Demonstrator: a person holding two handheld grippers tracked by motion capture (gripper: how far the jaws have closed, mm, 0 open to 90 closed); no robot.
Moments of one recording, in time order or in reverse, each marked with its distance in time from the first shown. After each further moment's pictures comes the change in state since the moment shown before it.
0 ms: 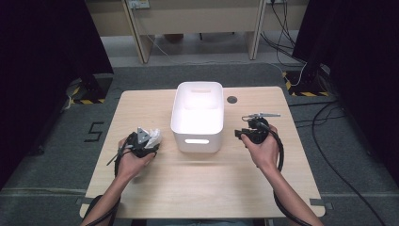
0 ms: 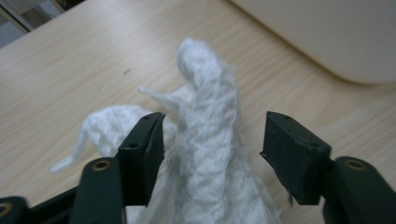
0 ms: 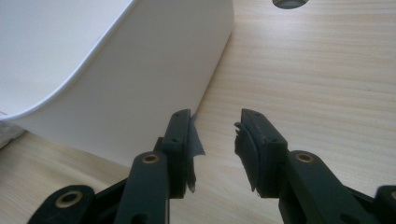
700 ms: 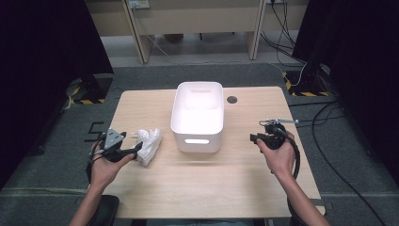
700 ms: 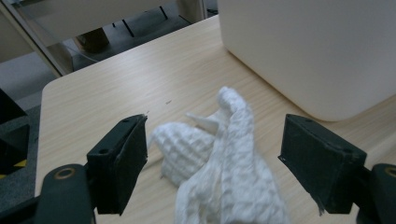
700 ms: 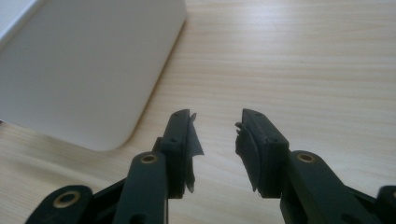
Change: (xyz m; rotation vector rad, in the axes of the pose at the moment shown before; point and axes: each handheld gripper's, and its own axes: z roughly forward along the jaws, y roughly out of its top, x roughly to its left) left arm 0.038 -0.020 -0.074 -0.175 0.007 -0.126; right arm -0.039 -0.020 -0.025 -0.008 -0.061 0.057
